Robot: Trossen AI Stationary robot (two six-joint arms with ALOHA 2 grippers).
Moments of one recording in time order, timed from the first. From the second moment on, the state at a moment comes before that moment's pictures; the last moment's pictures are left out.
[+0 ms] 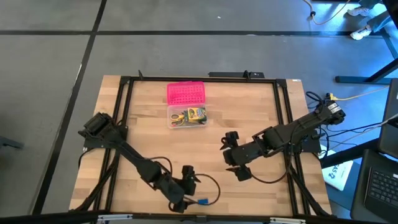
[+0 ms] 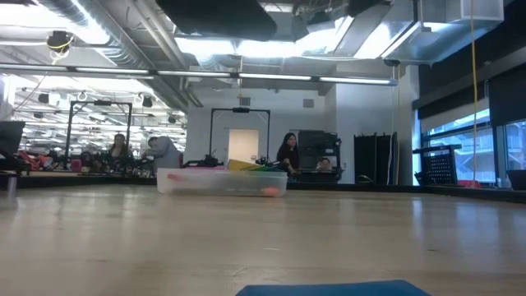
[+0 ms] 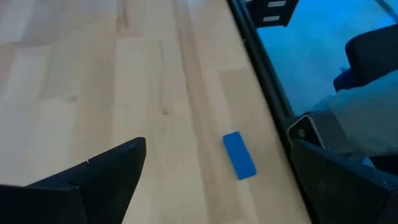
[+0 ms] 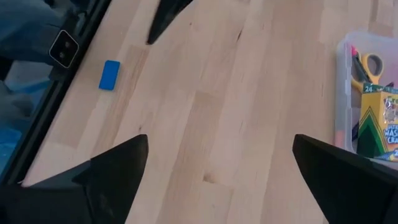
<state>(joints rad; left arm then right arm) -0.64 1.85 1.27 -0.13 -0.36 -0.34 0.46 1.52 1.37 -0.80 0.19 0.10</state>
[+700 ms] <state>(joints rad) -0.65 2.13 1.41 -0.12 -0.36 -0.46 0.50 1.52 1.37 -0.77 0.19 0.16</state>
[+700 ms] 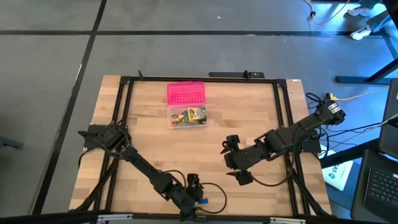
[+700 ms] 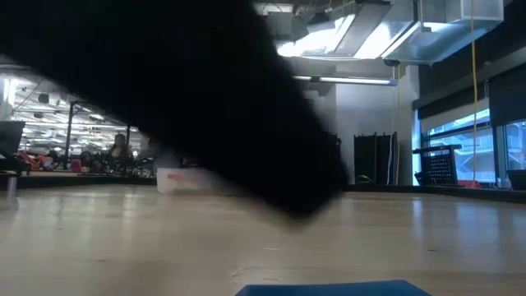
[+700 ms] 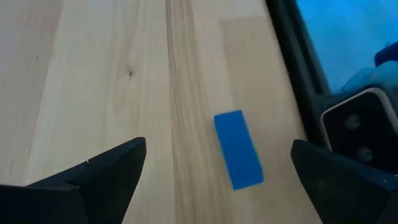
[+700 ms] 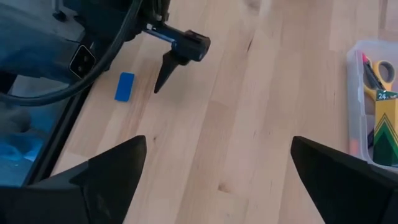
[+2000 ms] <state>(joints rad) -0.66 2.18 1.41 -0.05 -0.43 -0.44 0.50 1.52 1.37 -0.78 0.19 0.15</state>
